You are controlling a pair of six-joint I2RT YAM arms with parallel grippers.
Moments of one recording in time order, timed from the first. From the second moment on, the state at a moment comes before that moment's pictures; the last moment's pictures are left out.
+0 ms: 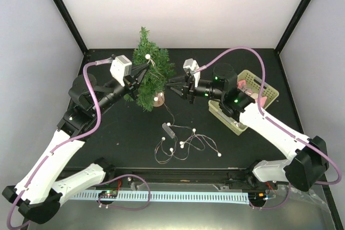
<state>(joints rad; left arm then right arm) -0.56 0.88 1.15 -0.20 0.23 -0.04 0.68 1.29 1.10 0.09 -0.66 0.13</state>
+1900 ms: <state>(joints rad) -0.39 0.96 1.30 -0.27 0.05 -0.05 0.73 1.54 1.72 -0.08 -0.31 0.10</state>
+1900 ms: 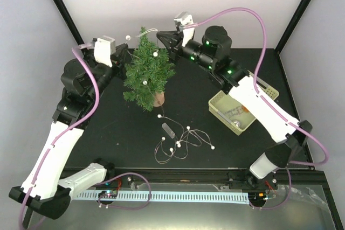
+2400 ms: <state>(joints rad) -0.25 1.14 1.37 -0.25 0.23 -0.18 0.70 1.84 2.13 -0.28 -0.28 0.12</state>
